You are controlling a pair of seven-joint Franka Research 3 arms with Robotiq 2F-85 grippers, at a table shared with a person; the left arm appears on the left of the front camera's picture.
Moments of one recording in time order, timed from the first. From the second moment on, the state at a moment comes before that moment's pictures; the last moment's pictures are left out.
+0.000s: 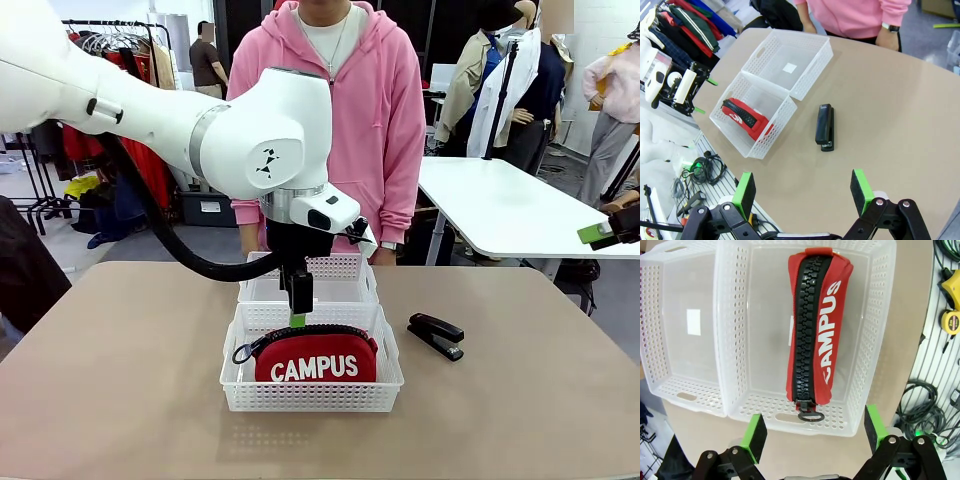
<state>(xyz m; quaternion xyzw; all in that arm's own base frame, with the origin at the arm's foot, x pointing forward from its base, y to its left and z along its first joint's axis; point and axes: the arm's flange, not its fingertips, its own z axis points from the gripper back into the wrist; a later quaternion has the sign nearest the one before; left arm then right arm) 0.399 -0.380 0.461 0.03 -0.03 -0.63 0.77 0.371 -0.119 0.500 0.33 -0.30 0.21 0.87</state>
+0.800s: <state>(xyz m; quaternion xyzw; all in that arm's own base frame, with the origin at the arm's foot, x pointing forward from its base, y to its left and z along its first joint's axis) 0.471 -0.149 0.504 -0.15 -0.12 -0.44 0.88 0.371 -0.119 0.500 0.33 -0.30 0.21 0.87</state>
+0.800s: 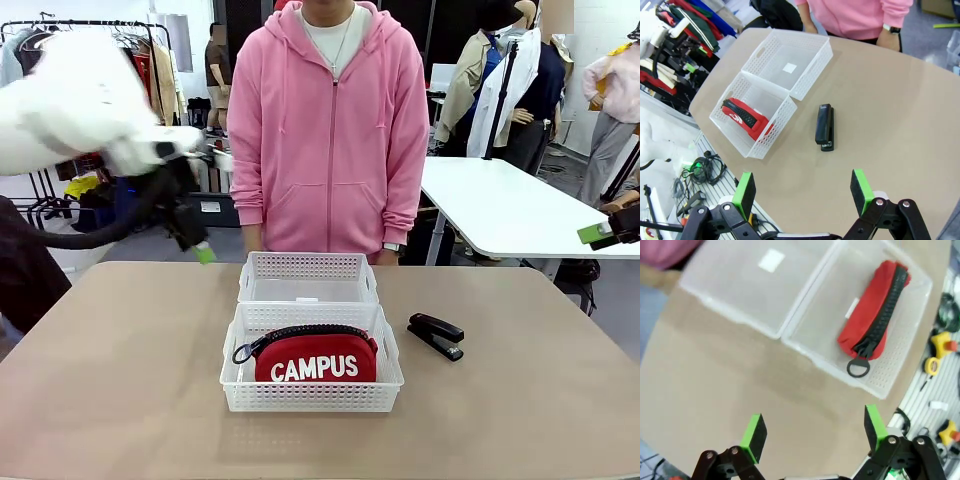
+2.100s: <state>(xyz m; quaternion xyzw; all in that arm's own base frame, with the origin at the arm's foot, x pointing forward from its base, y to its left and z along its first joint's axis) 0.379 0.078 0.517 -0.27 -0.28 -0.24 0.89 0.371 -0.119 0.501 0.33 -0.30 0.21 0.87</state>
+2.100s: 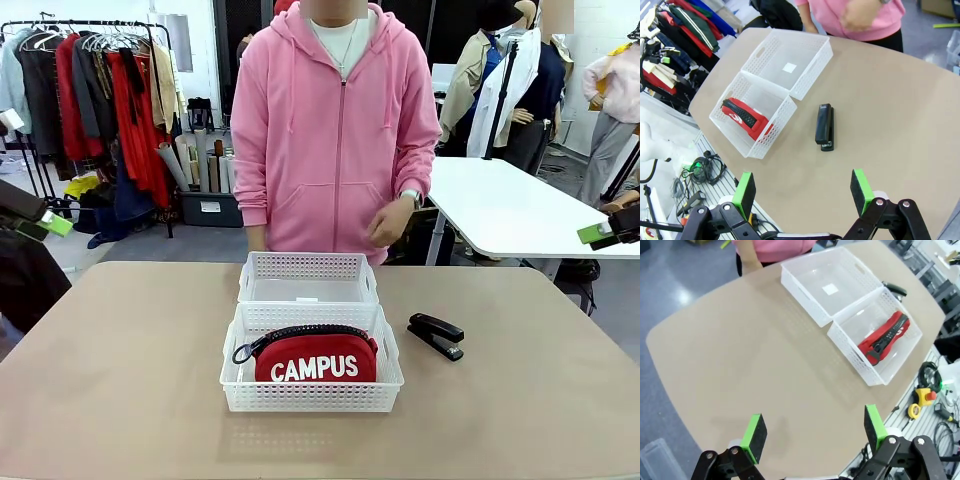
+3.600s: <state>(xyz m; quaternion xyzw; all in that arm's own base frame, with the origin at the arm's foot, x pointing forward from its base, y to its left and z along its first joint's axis) 0.375 0.083 0.512 -0.30 -0.32 -0.25 0.86 0.371 -0.119 0.501 0.33 -0.30 0.21 0.87</state>
